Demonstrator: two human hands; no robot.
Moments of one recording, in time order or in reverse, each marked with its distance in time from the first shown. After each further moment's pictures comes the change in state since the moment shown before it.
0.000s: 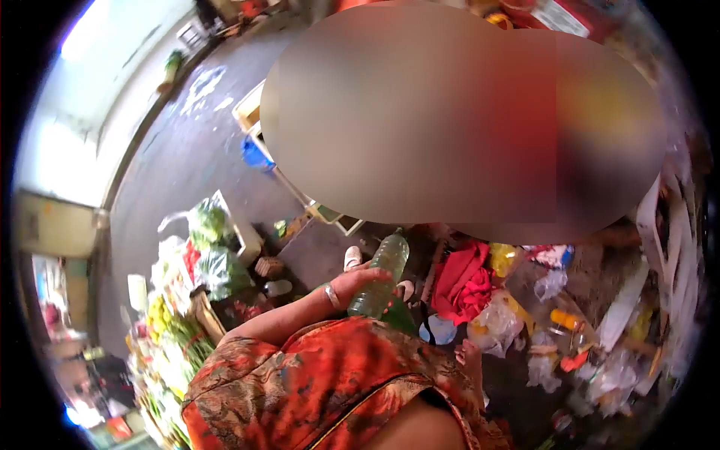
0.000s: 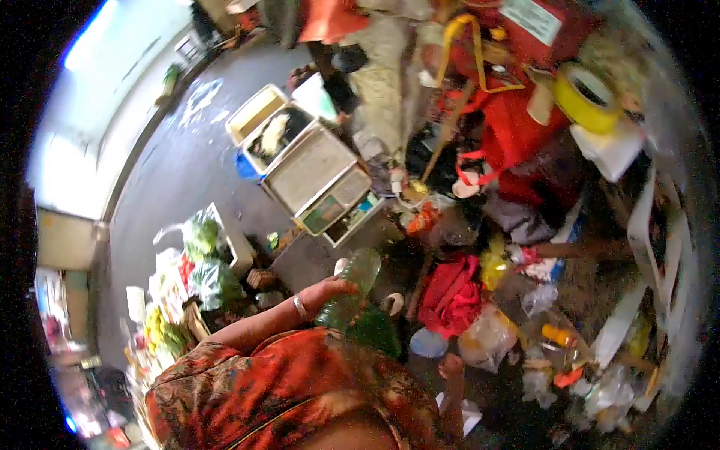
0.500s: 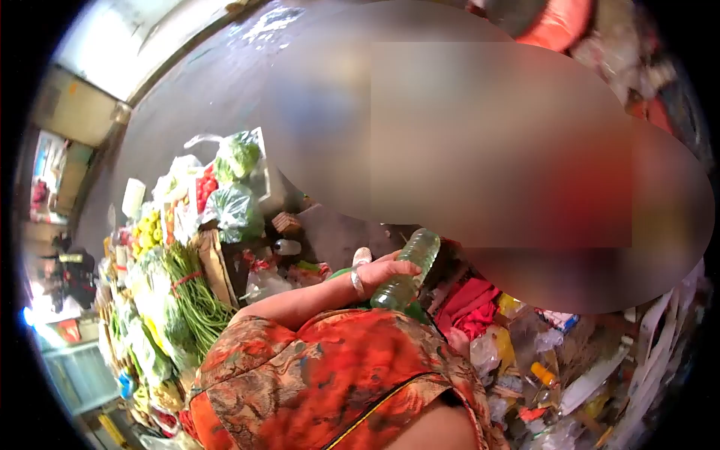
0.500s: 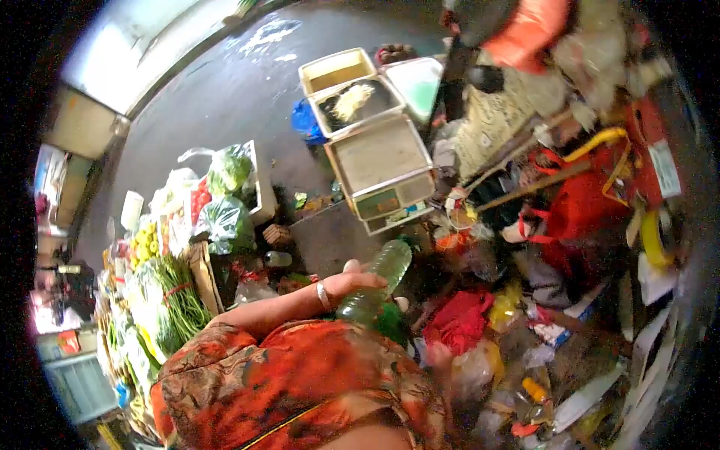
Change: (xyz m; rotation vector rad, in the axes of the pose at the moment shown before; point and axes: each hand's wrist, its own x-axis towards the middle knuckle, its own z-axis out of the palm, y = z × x) left_hand -0.069 0.018 -0.058 -0.128 0.041 0.232; right_hand 0.026 -0.066 0.141 -0.440 -0.178 -0.046
